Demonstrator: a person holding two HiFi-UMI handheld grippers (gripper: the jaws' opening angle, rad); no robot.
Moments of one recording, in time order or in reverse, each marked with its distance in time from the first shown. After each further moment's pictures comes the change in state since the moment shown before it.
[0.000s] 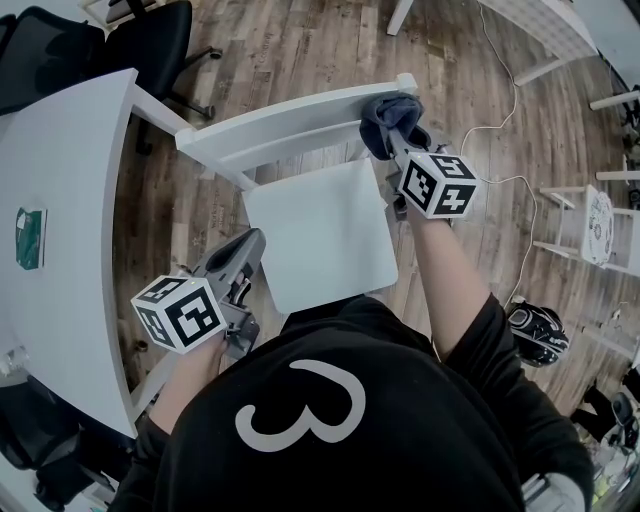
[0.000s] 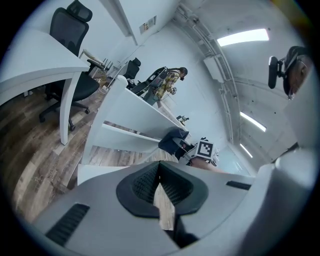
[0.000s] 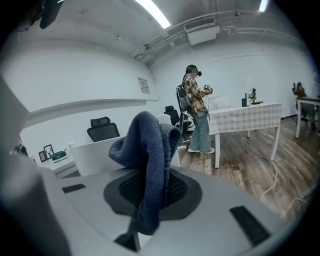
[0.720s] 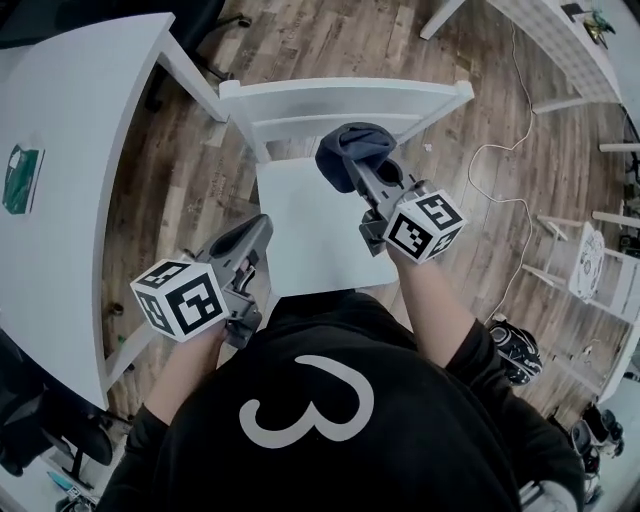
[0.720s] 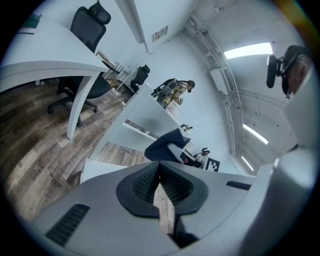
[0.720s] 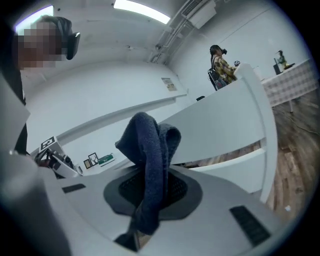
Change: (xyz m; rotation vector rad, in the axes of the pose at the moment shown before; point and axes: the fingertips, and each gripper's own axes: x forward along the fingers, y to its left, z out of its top) left arm -0.026 0.029 -0.012 -0.097 -0.085 0.006; right arm -0.011 0.154 -0.046 0.085 -0.018 0.460
